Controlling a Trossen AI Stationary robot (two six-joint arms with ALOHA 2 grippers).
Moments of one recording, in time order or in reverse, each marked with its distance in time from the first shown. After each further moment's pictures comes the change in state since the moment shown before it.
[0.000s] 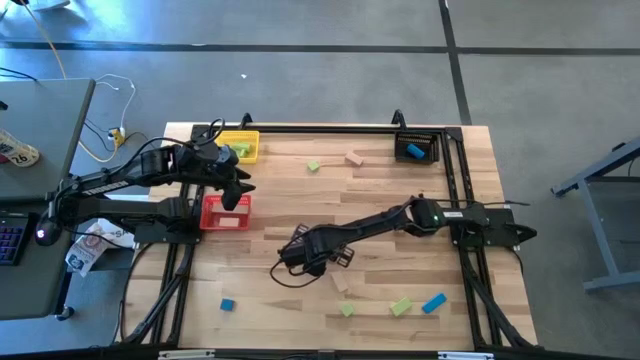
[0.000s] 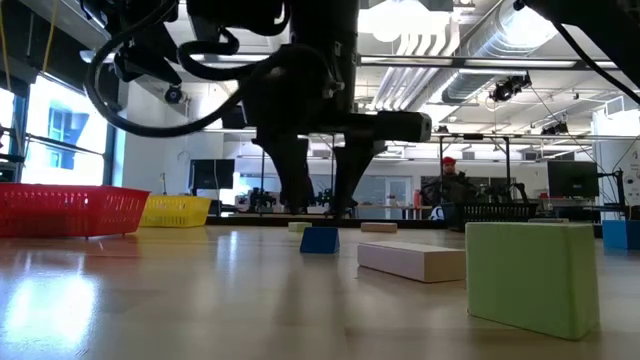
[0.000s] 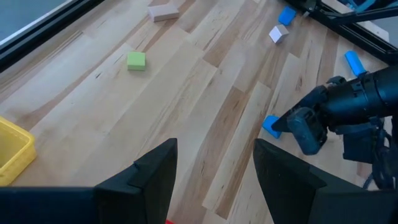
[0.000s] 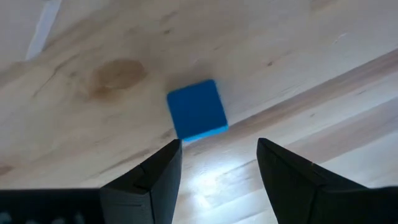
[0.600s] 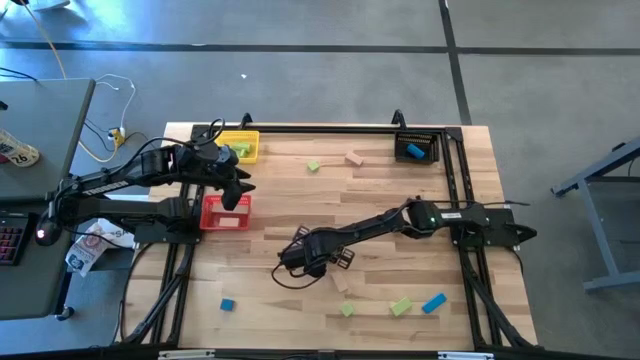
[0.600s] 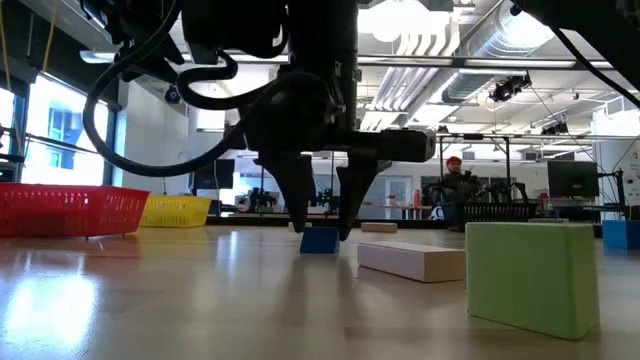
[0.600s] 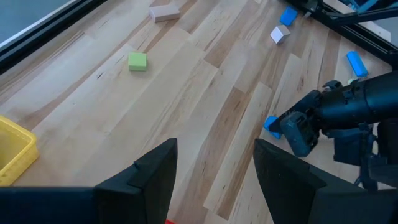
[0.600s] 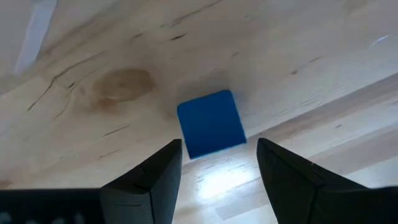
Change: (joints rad) left arm 0.000 0.000 0.000 0.000 -0.007 0.000; right arm 0.004 0.036 0.000 -0.011 0.000 0.019
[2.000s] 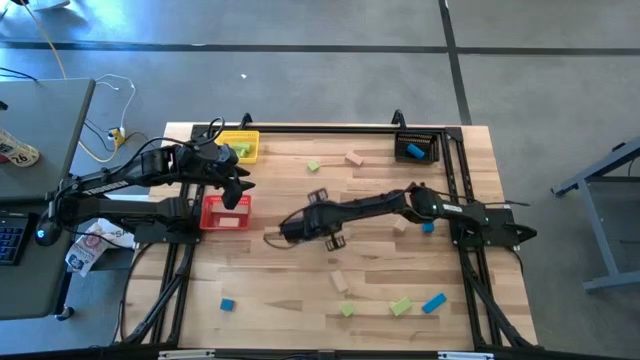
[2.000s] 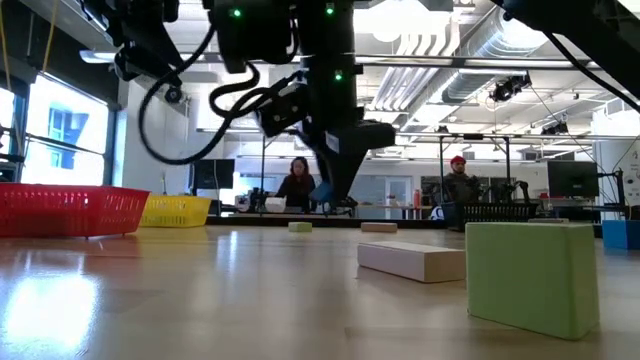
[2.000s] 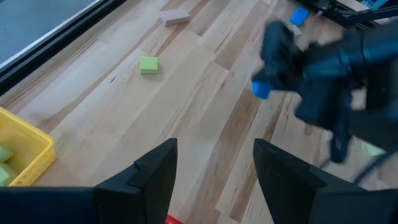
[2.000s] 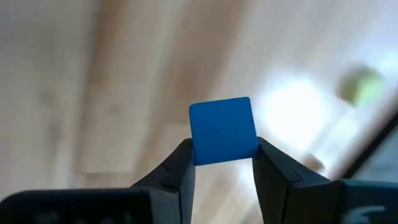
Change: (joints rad) left arm 0.000 0.000 -0.001 -0.003 -0.042 0.027; right arm -0.137 -0.068 0.002 -0.139 0.155 0.678
